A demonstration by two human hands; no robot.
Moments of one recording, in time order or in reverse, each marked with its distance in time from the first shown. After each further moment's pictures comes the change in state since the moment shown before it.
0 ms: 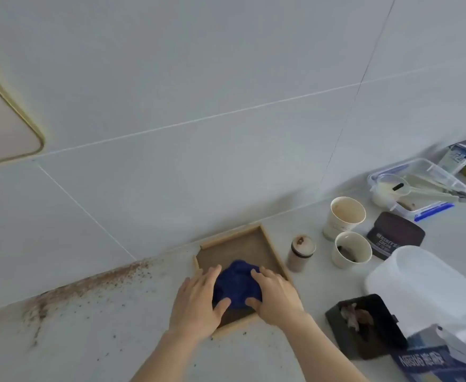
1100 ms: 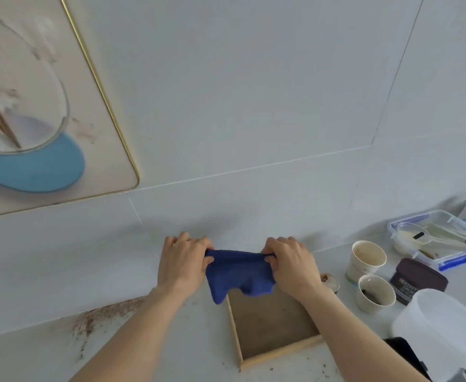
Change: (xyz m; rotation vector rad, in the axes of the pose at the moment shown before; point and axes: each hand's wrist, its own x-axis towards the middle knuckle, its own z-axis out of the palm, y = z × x) left_hand -0.019 -0.018 -0.172 0.264 0.461 -0.018; right_hand -0.010 -0.078 -0.126 0.015 0.510 -0.210
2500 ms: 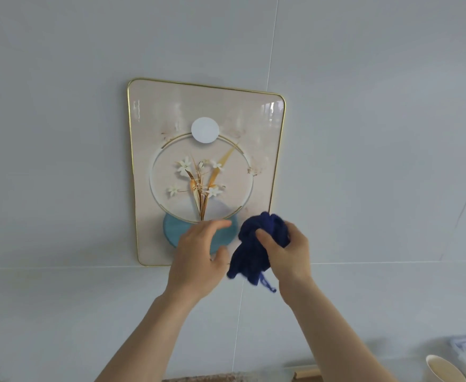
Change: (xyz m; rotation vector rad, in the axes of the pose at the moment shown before) left_hand -0.037 -0.202 -0.193 -0.648 0.584 0.079; right_hand 0.052 -0.345 -0.073 1.070 0.370 0.082
